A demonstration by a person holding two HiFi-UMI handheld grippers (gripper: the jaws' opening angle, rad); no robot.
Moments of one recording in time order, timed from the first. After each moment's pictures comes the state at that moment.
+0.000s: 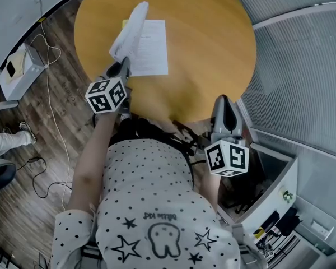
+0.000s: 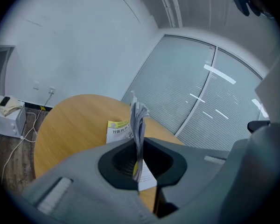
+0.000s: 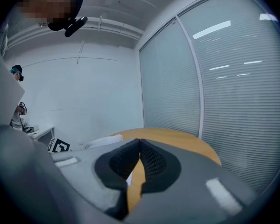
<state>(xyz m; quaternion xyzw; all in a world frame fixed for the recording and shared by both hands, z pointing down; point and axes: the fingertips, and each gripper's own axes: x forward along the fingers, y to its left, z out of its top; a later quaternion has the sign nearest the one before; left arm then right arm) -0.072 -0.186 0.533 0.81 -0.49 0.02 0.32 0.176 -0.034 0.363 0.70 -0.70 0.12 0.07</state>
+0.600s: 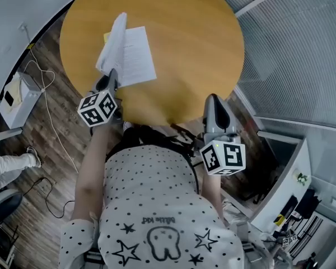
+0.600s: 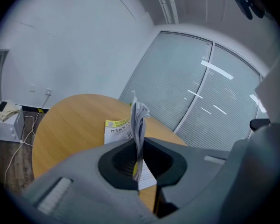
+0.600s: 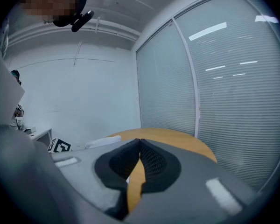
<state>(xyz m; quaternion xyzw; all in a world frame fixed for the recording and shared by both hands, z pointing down) -0.070 -0.191 0.541 0.82 -0.48 0.04 0.31 0.178 -0.024 0.369 0.71 -0.69 0.12 0.06</state>
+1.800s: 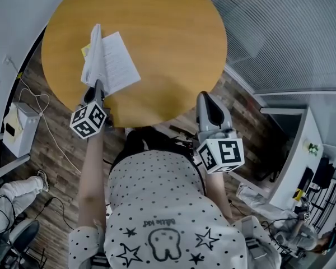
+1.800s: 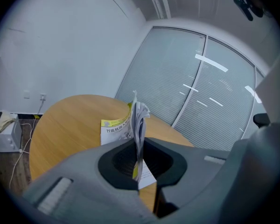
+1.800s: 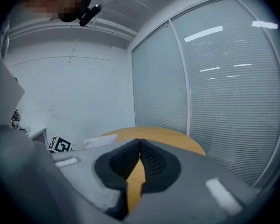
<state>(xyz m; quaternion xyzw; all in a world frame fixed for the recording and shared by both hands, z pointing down) -0.056 -0.193 0.543 0.84 -0.46 0.07 0.28 0.197 0.004 0.368 0.74 -0.66 0.13 0.07</state>
